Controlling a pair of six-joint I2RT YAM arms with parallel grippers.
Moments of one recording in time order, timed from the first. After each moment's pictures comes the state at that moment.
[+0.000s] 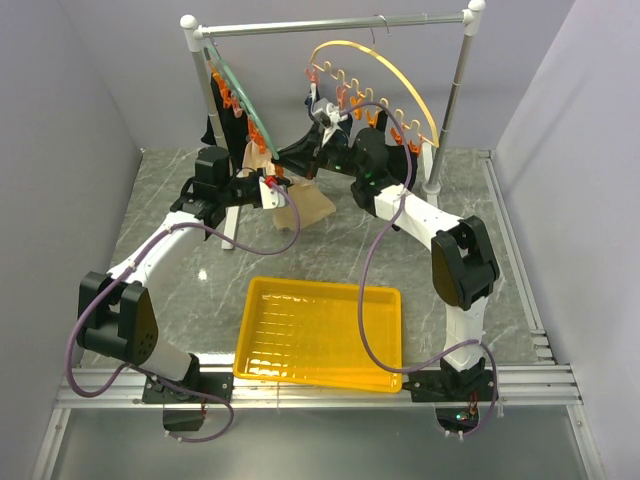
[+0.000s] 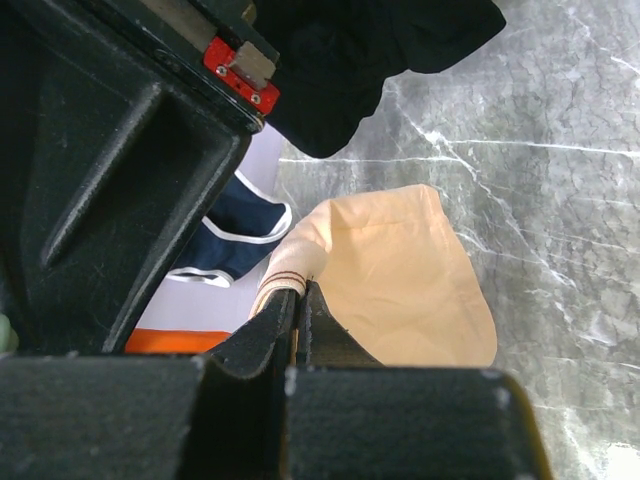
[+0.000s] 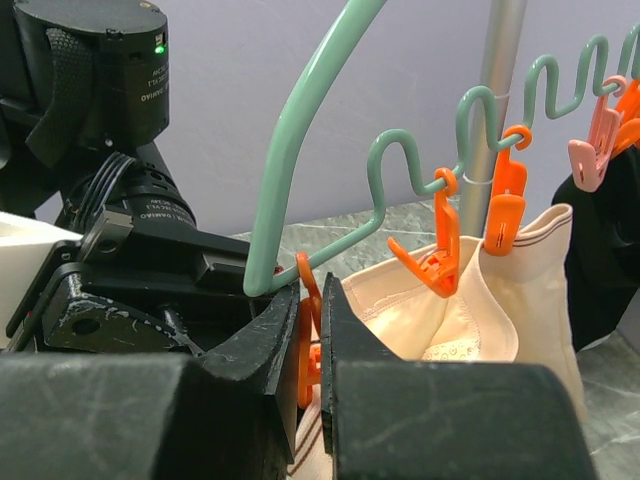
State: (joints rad) left arm -0.29 1.49 1.17 0.00 0.86 1.04; right arm 0.52 1.96 1.57 0.69 -0.85 0.32
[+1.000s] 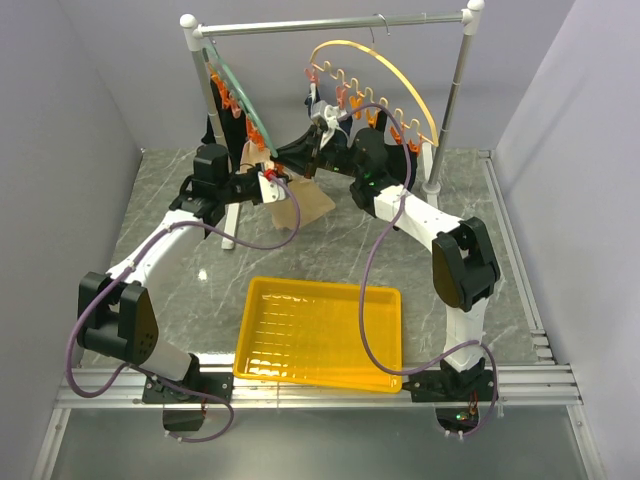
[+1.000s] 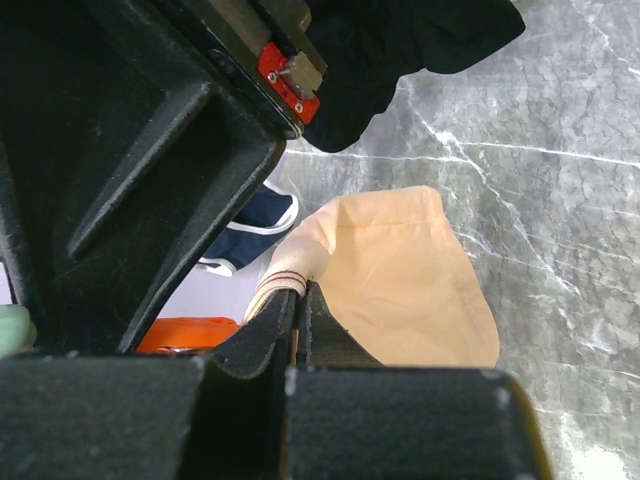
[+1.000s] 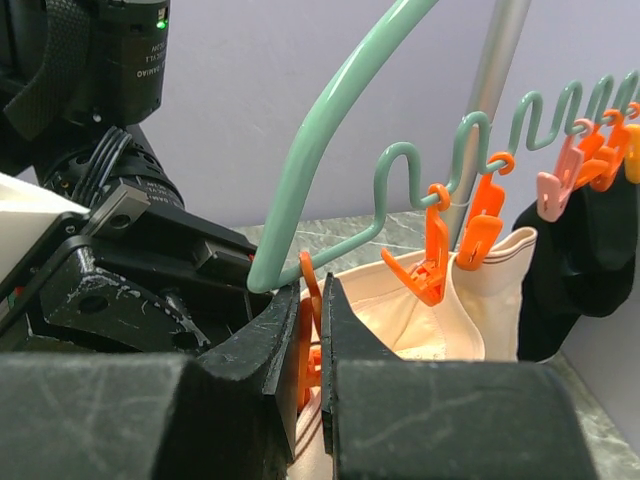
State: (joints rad) left arm -0.29 1.49 1.18 0.01 0.83 0.97; right arm 0.53 1.95 1.57 0.68 -0.83 0.19
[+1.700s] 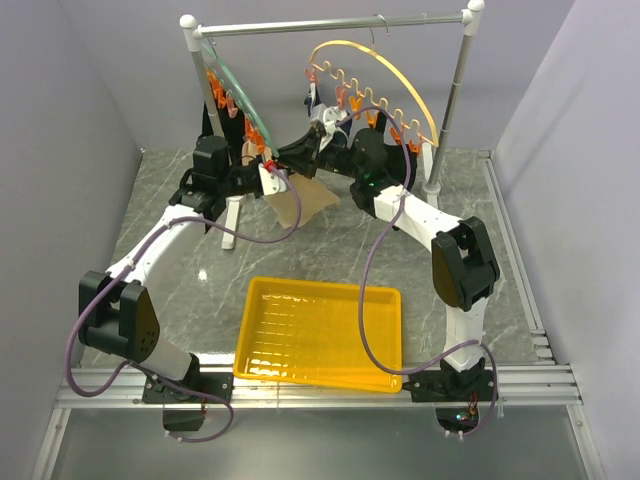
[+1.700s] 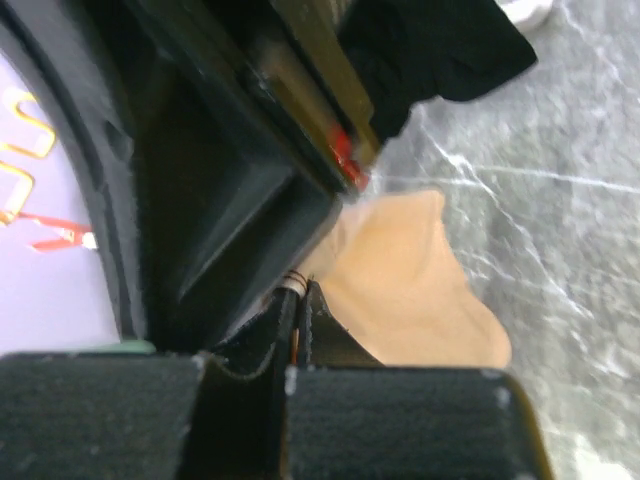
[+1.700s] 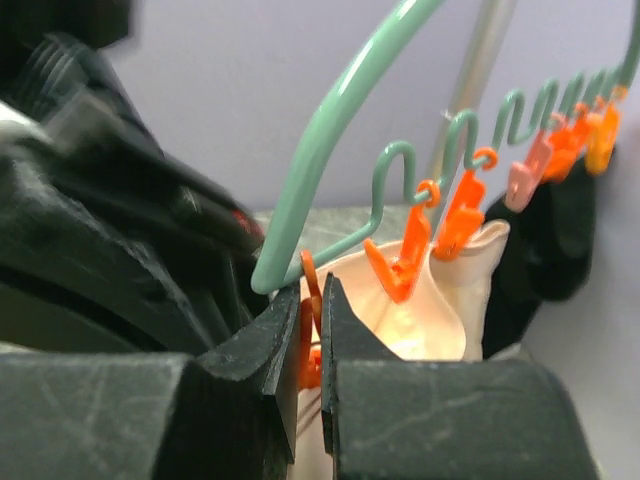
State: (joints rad) left arm -0.29 1.50 1.23 0.00 0.84 0.93; right arm 0.54 1.95 1.56 0.68 -0.83 0.09
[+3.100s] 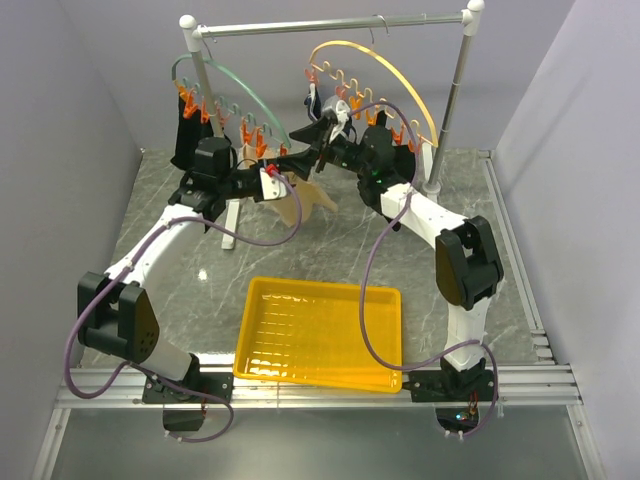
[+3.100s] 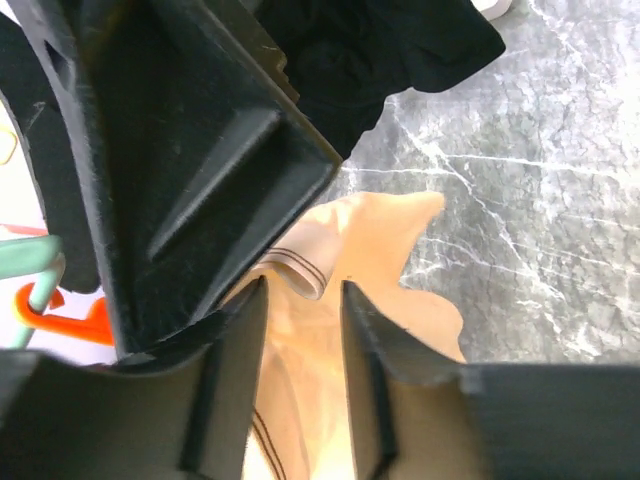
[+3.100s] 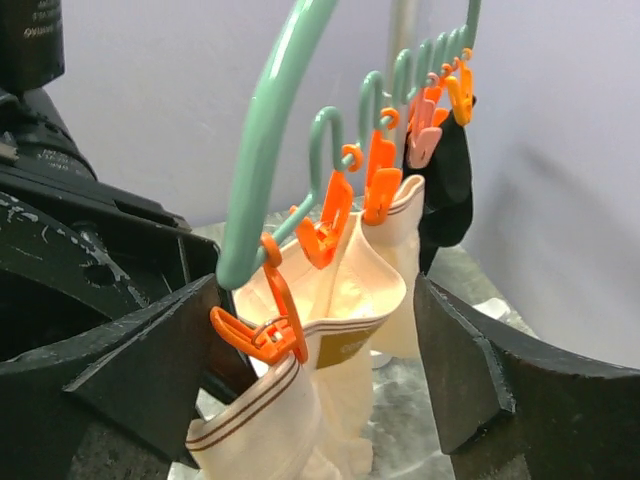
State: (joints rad) left arm -0.30 1.50 1.27 -0.09 0.86 1.00; right arm 0.50 1.95 1.55 0.67 -0.78 0.19
